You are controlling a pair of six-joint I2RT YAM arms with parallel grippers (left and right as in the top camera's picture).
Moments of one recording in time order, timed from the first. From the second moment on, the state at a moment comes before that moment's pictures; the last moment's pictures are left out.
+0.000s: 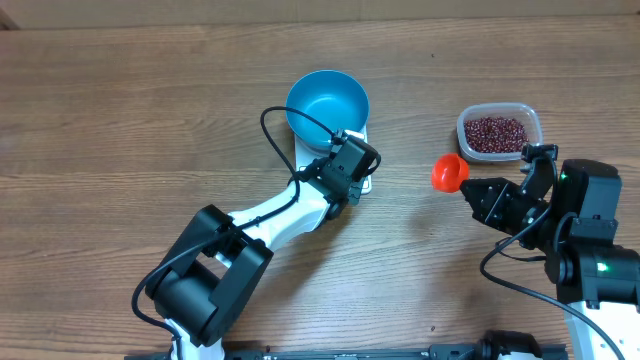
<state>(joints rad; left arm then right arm) -0.70 1.92 1.11 -0.22 -0.27 -0.33 -0.11 0.90 0.91 -0.84 -0.54 0.42</state>
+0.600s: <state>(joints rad) -0.70 1.93 1.12 -0.21 -0.24 -0.34 -0.10 0.90 0.91 -0.84 -0.54 0.42</state>
